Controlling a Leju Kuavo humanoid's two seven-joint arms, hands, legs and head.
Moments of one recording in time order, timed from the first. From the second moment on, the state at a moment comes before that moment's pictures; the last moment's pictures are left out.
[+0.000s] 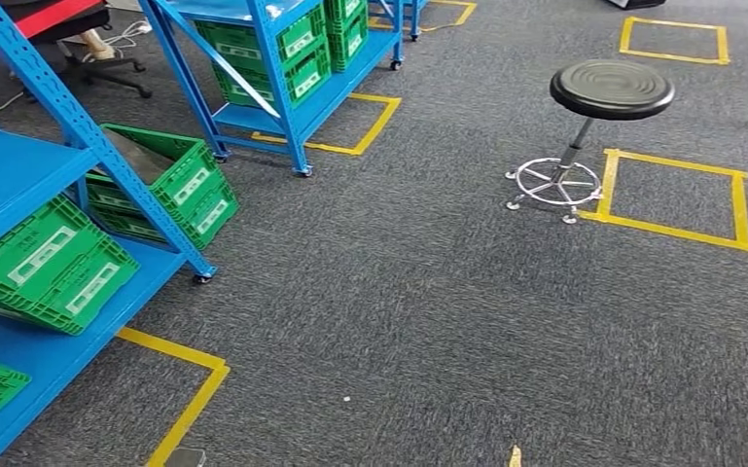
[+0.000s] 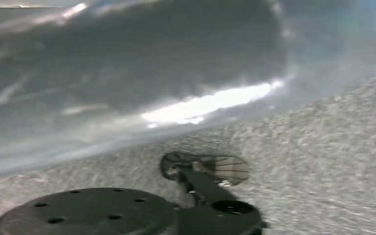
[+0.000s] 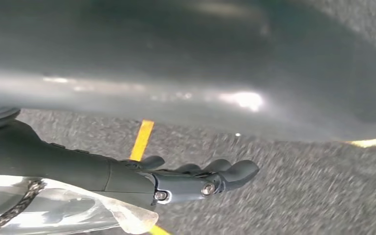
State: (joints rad) left arm -0.03 -0.16 0.61 -0.21 -0.41 0.32 -0.40; right arm -0.03 0.19 -1.30 -0.20 1.30 -0.17 -0.28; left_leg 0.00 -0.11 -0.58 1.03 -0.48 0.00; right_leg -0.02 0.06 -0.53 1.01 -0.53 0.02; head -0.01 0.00
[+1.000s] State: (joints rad) left arm -0.04 -0.16 0.61 -0.21 -0.42 0.32 -0.43; right arm -0.04 0.18 -1.29 -0.20 1.30 -0.18 -0.30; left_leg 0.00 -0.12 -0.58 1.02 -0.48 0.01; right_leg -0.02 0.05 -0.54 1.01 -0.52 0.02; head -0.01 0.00
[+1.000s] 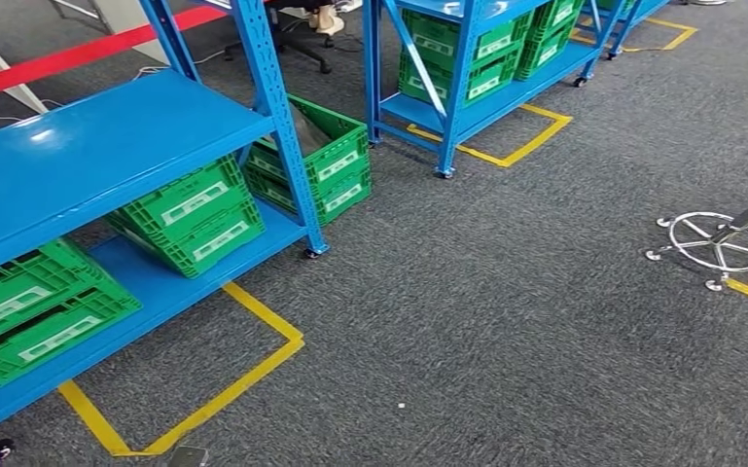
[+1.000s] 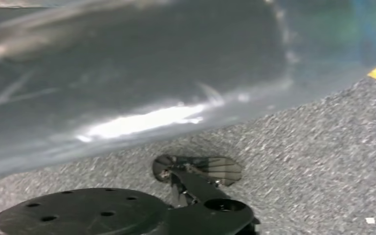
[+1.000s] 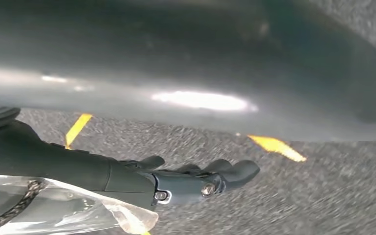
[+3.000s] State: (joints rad) left arm -0.03 -0.17 0.61 -0.21 -0.44 0.34 -0.45; right arm -0.03 0.18 -1.29 -0.20 1.31 -0.18 -0.32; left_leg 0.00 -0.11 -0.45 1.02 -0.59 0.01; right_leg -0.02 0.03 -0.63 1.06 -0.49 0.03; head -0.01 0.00
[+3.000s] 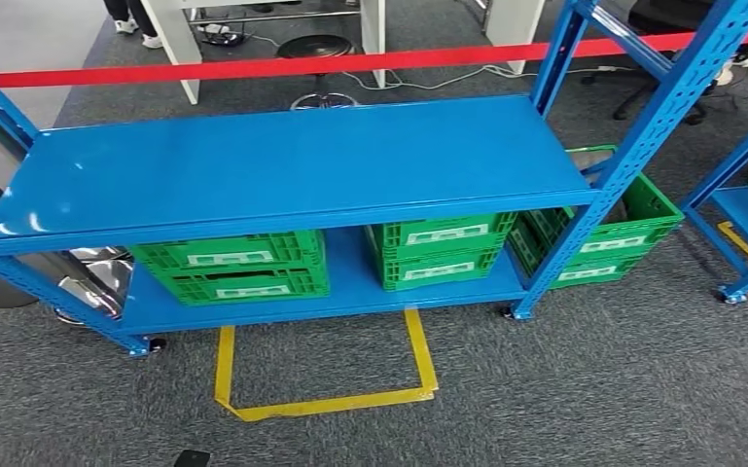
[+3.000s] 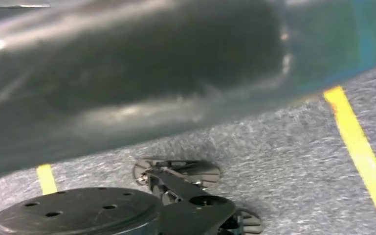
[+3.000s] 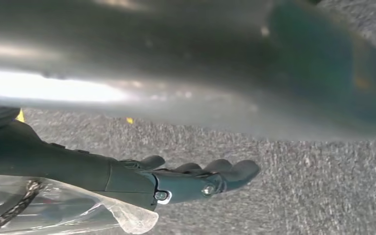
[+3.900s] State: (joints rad) left arm -0.03 -0.17 0.62 -0.21 -0.45 0.34 -0.45; right arm -0.03 0.18 -1.30 -0.20 1.28 -0.20 -0.31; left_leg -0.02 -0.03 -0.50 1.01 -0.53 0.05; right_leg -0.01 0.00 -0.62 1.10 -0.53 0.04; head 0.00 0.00
